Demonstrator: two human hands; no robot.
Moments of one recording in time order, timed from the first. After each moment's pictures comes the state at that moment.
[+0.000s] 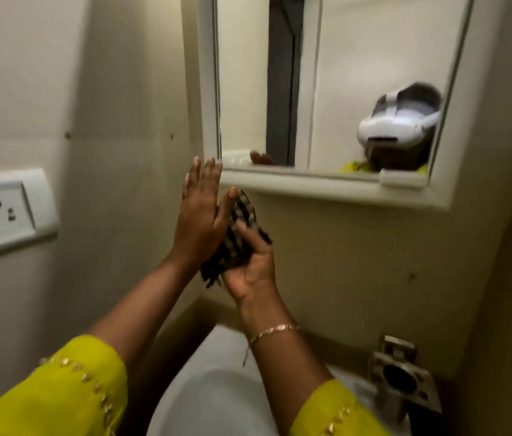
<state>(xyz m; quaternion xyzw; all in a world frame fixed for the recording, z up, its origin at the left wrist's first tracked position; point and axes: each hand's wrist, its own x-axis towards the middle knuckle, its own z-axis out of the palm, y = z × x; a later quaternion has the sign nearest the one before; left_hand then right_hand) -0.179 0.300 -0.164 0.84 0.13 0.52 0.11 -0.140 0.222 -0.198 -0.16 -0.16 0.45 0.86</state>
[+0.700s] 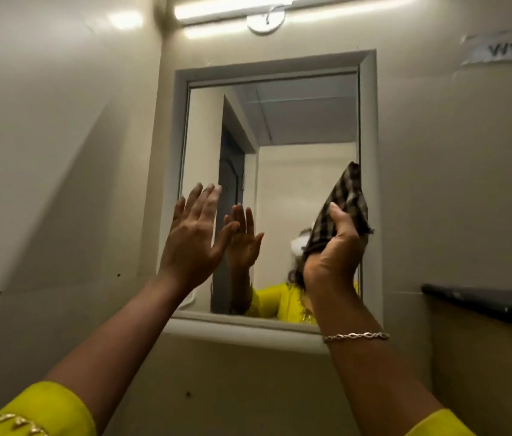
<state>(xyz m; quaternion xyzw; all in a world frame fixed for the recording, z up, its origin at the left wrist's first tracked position) -0.138 0.282 0.025 0.77 -0.01 0.64 -0.01 -0.076 0.123 0.038 -0.17 -0.25 -0.11 0.95</state>
